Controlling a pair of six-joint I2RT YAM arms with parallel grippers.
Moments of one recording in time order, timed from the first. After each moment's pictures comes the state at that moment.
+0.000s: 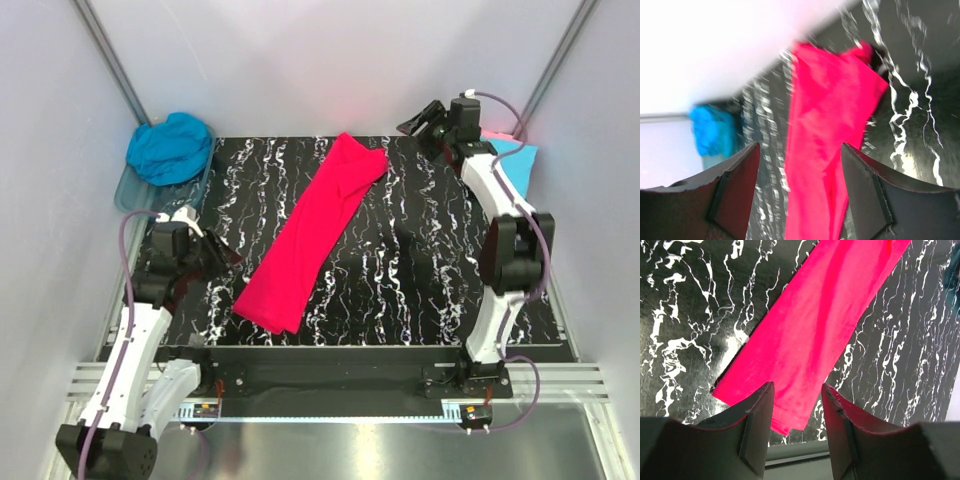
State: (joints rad) left arm -0.10 0.79 0.78 -0.72 0.20 -0.62; right arm 0.08 2.07 1.80 -0.24 -0.28 0.86
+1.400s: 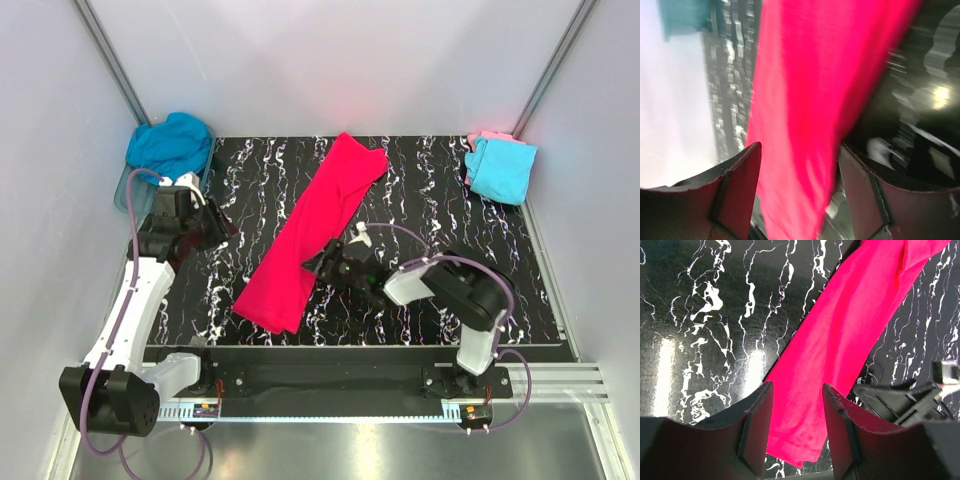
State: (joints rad) left arm -0.07 1.07 0.99 -0.65 0.15 -0.48; right arm 0.82 1.81 0.67 0.65 0.01 1.17
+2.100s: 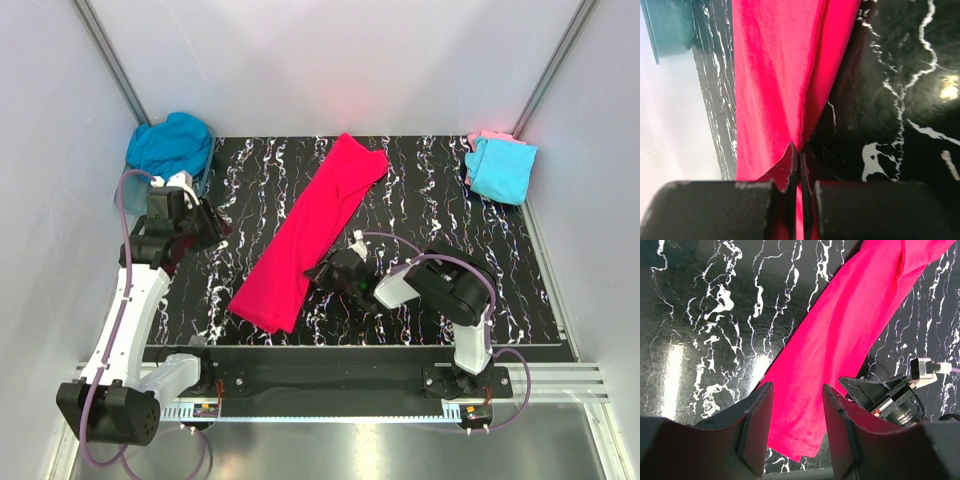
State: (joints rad) left arm -0.06 1.02 1.02 -0.71 0.13 -0.46; right arm 0.89 1.95 0.72 0.71 0.12 1.30
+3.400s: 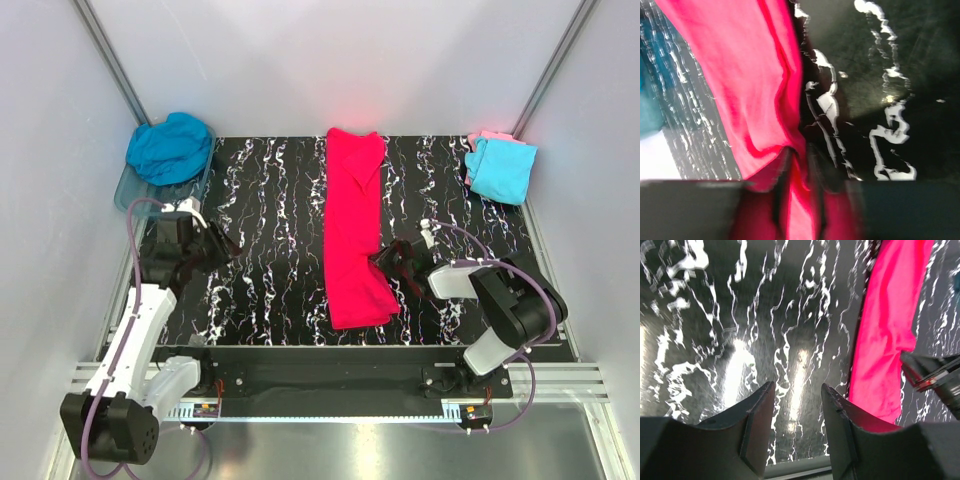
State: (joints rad) left arm -0.07 0.92 0.80 -0.62 0.21 -0.57; right arm 0.47 1.61 0.52 0.41 0.04 1.14
